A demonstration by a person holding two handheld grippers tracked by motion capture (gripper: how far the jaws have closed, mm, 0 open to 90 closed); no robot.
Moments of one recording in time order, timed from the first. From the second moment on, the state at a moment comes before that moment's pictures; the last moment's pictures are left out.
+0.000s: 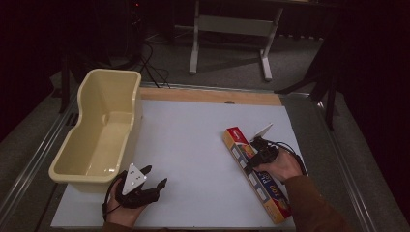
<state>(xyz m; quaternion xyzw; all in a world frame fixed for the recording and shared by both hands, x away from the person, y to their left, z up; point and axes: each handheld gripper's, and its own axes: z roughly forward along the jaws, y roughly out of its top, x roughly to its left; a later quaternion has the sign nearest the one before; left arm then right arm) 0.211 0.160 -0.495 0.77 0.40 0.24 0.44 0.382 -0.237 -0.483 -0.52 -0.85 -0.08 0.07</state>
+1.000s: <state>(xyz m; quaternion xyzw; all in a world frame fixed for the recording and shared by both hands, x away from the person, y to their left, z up) 0.212 0.159 -0.497 0.77 0.40 0.25 0.44 0.364 -0.172 -0.417 -0.49 -0.79 -0.33 0.19</state>
